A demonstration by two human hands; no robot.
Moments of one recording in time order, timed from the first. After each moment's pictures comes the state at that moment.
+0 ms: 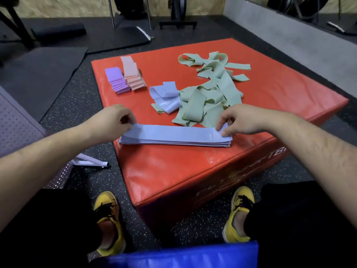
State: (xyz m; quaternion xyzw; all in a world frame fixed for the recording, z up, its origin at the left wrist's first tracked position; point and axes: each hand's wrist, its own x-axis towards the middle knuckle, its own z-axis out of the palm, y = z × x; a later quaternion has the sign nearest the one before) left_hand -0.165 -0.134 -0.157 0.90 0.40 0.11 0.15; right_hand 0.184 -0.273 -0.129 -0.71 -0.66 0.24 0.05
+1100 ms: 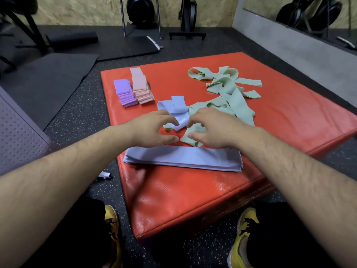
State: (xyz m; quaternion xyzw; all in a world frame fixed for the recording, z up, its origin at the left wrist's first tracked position) left_hand -0.090 -0.108 -0.155 0.94 0.30 0.05 0.14; right_hand 0.121 -0.205 -0.131 -0.65 -0.75 0.07 0.05
